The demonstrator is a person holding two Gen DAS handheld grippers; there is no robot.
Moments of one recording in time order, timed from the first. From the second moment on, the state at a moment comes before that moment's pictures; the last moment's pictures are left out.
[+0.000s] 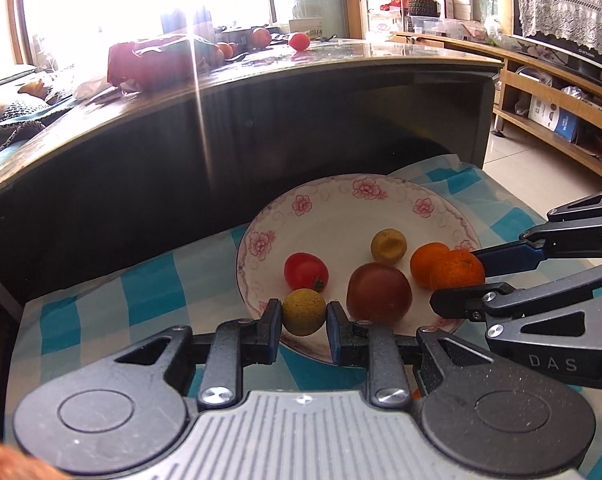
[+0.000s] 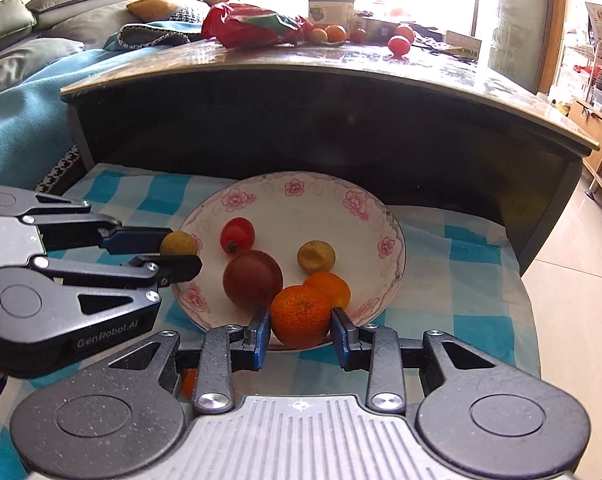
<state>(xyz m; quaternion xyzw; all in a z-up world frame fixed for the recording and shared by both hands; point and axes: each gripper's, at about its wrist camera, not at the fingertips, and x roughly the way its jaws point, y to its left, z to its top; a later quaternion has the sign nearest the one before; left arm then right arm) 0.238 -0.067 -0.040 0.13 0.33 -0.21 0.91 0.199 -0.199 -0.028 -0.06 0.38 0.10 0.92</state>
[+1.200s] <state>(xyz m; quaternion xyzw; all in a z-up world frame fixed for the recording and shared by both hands) 0.258 -0.076 -0.049 0.14 0.33 -0.20 0.91 0.223 -0.200 -0.033 -0.07 0.34 0.10 0.93</state>
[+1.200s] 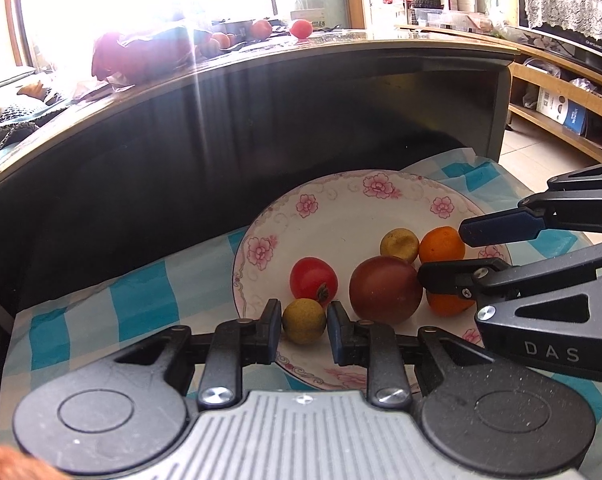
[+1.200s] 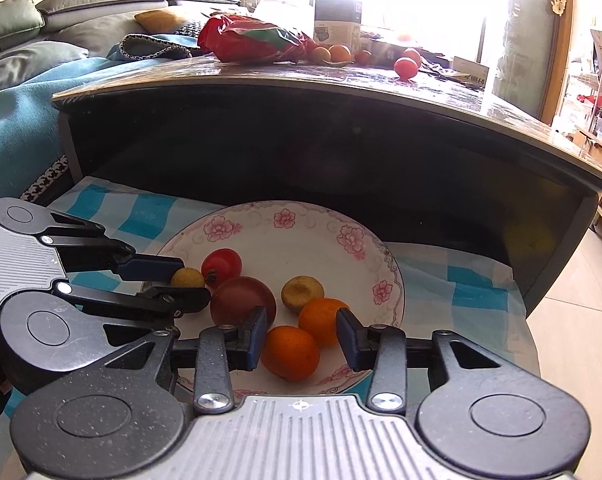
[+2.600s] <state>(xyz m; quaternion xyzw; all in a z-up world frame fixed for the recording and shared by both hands) 0.212 -0.045 -0.007 0.12 0.31 -0.20 0.92 0.194 -0.196 0.000 -0.06 0.32 0.09 0.94</state>
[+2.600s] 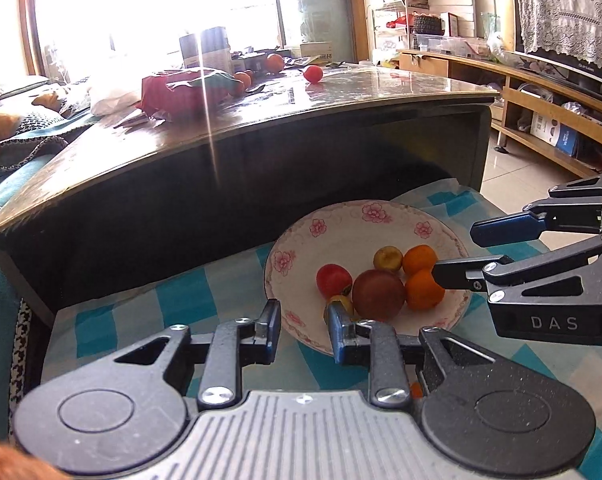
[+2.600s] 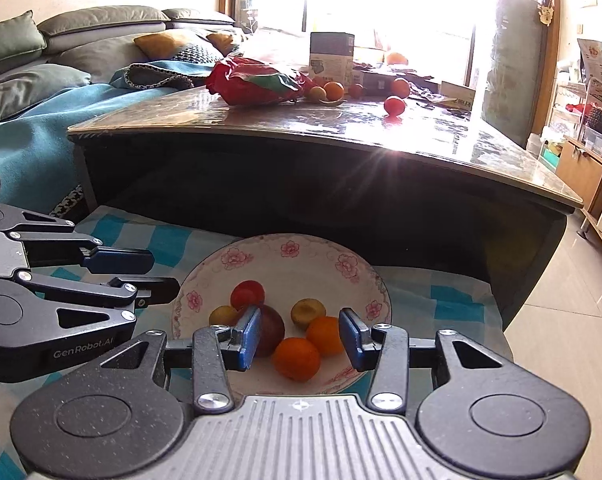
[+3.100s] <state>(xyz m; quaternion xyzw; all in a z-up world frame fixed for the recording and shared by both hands) 0.164 -0.025 -0.029 0.12 0.36 -0.26 0.89 0.146 -0.186 -0.026 -0.09 0.39 0.15 0.91</state>
